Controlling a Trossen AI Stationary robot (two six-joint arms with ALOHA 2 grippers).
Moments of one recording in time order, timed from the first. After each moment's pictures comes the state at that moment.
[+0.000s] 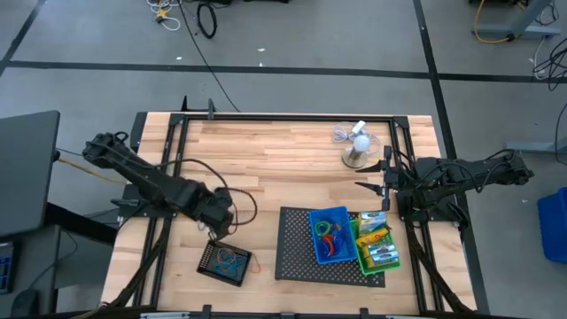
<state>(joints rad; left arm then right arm) -0.47 1.38 1.07 -1.15 -0.21 -1.00 0.19 0.48 0.53 -0.32 0.31 -0.22</state>
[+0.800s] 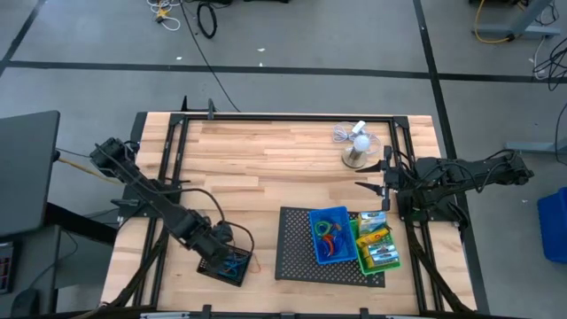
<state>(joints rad) -0.69 1.50 0.93 -0.73 -0.05 -1.13 0.19 0.48 0.53 -0.31 0.31 -0.22</state>
